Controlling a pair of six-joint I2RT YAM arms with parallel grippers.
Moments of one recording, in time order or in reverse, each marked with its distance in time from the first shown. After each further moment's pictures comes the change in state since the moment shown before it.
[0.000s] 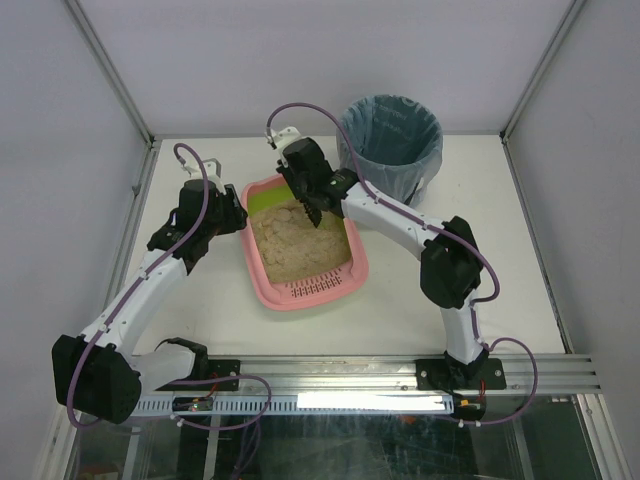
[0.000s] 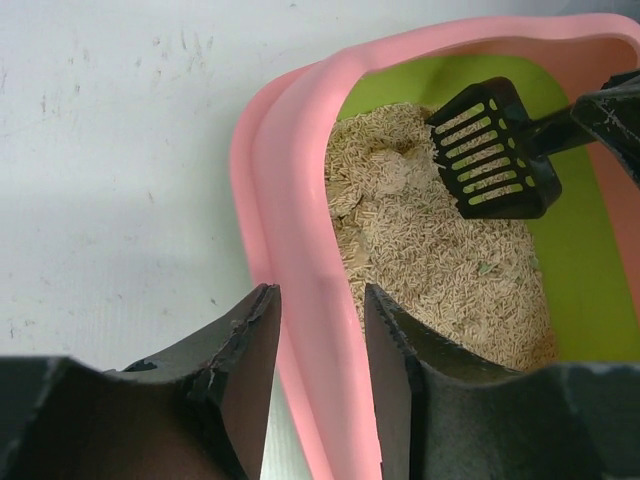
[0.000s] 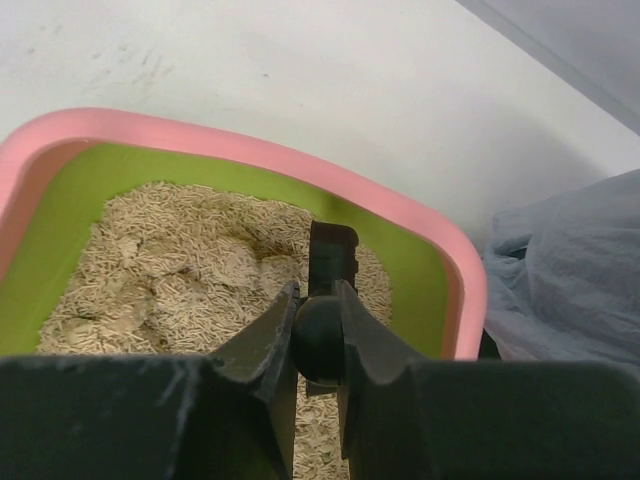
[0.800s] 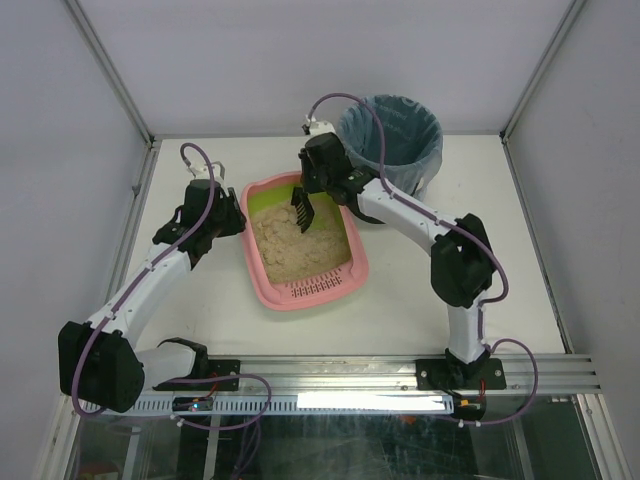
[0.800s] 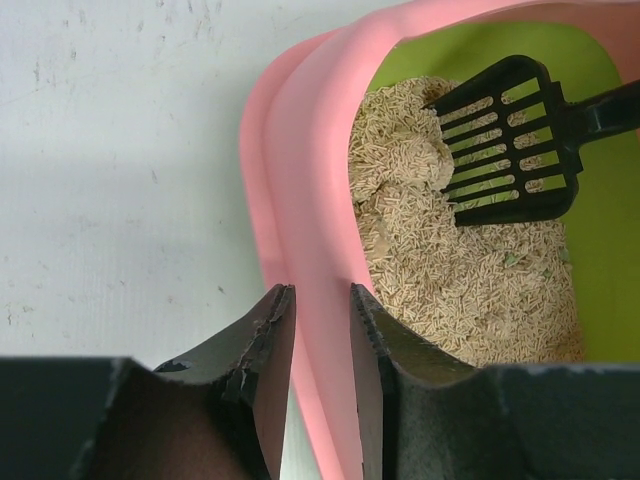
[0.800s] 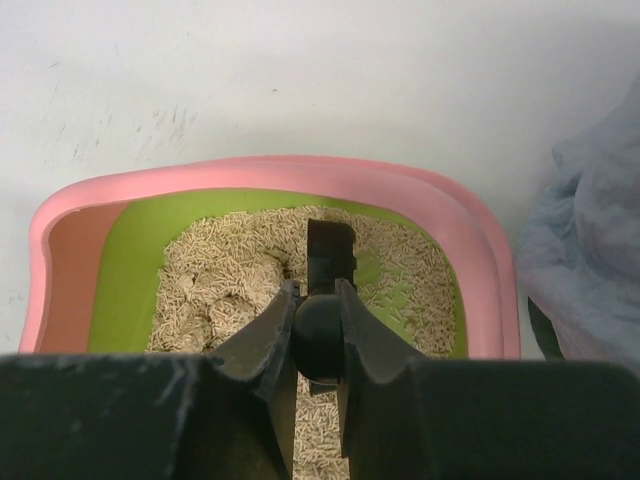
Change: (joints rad) left arm 0.007 0.059 0.000 -0.018 -0.001 0.000; right arm -0.090 -0.041 -0.085 0.056 -0.124 0.353
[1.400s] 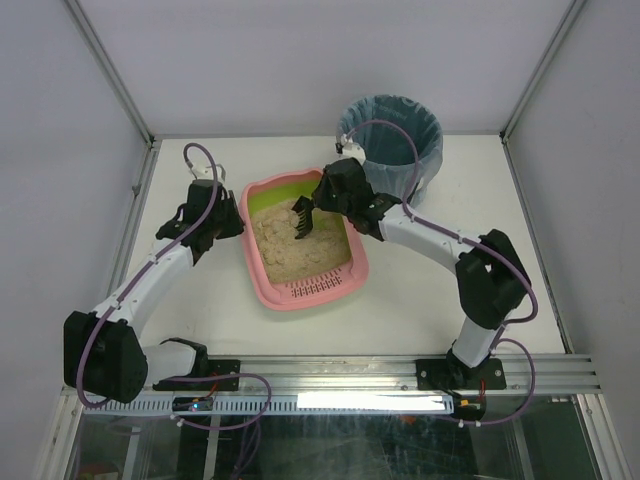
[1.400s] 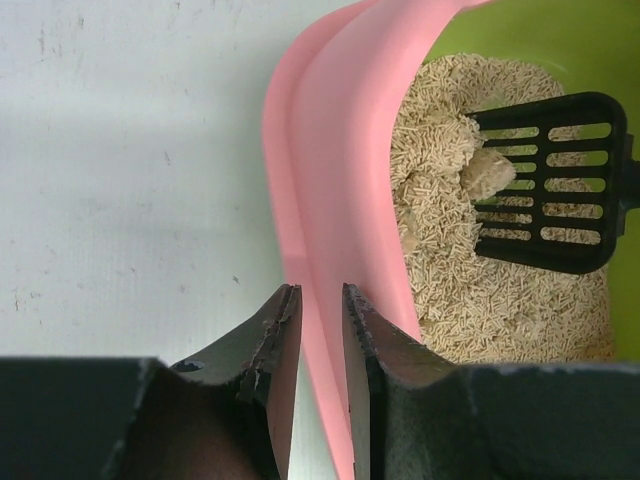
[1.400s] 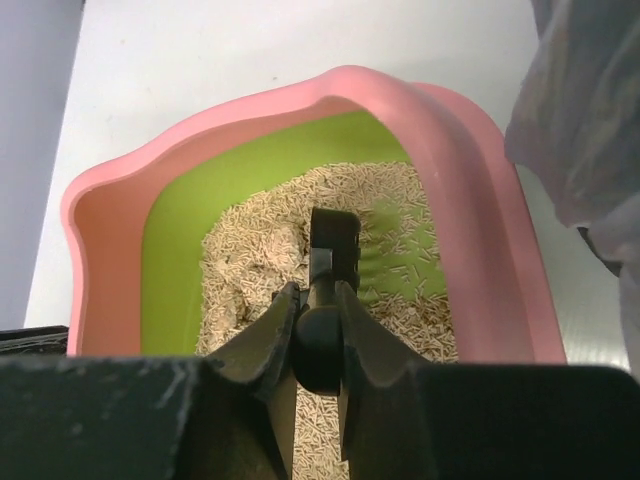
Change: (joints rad) left arm 0.013 0.046 0.002 -0.013 0.001 0.004; right arm -0.009 -0.219 -0.399 0.219 0.040 0.323
